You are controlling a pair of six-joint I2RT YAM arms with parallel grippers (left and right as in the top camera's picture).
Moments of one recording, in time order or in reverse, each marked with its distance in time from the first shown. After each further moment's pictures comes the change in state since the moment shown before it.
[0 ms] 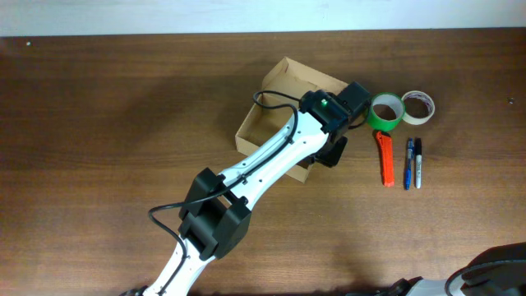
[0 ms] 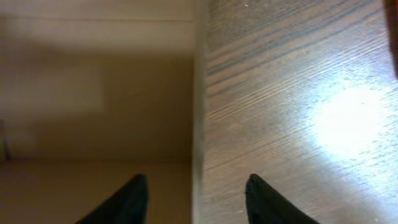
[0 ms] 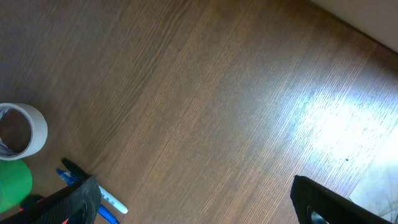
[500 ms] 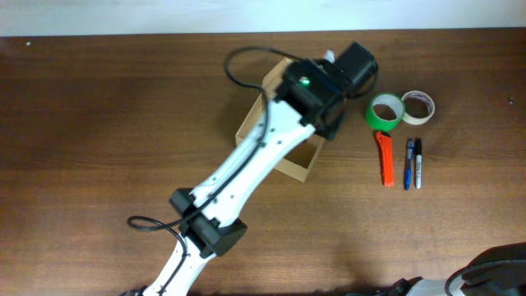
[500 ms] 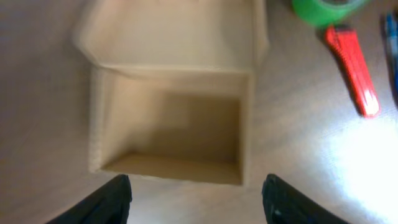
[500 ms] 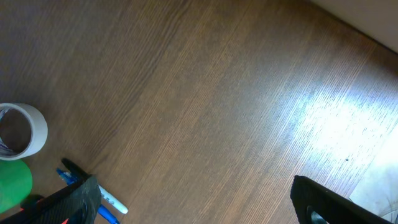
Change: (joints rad) left arm 0.022 0.014 0.611 -0.384 -0.206 0.053; right arm 0.000 0.000 0.000 0.000 0.000 0.000
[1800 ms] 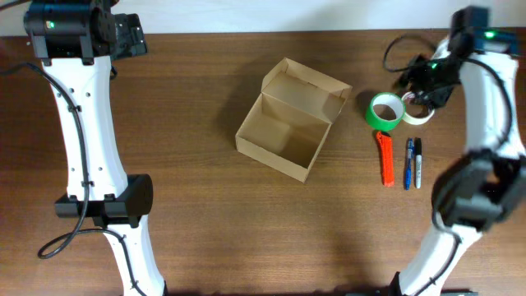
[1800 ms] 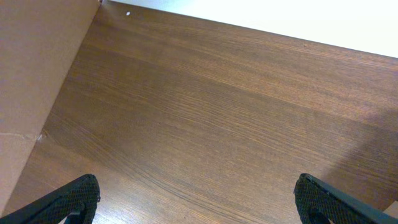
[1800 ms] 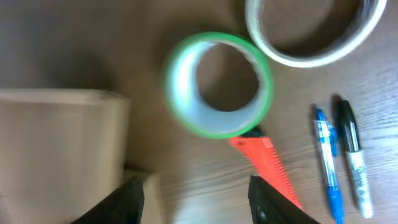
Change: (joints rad) left arm 0.798 -0.101 0.125 -0.012 -0.105 0.109; right arm 0.648 0.521 0.333 -0.077 -0.306 0.209
